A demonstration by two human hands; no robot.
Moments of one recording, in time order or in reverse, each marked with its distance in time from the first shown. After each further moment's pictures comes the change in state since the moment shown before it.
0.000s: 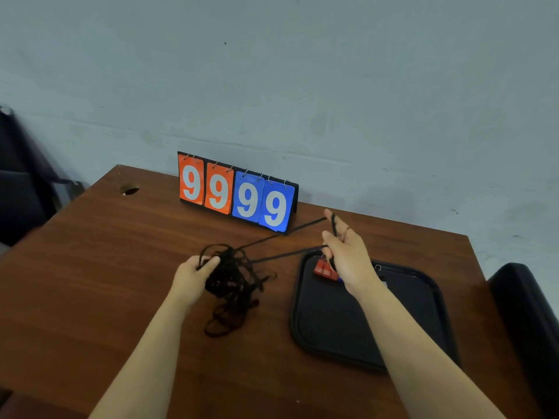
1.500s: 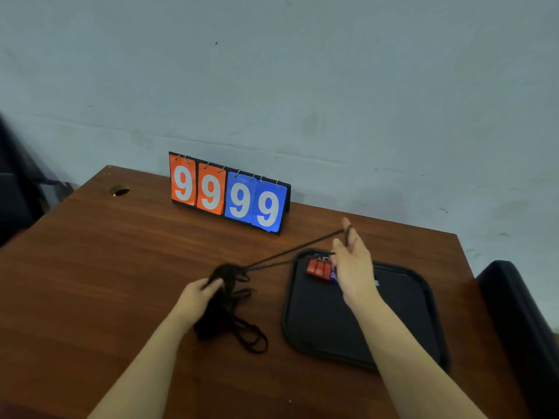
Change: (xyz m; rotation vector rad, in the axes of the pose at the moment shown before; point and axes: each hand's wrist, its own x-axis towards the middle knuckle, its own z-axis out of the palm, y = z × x) left_hand -0.010 -0.024 0.026 0.066 -0.181 -0.114; right_hand -0.009 0.024 -0.012 0.056 0.158 0.010
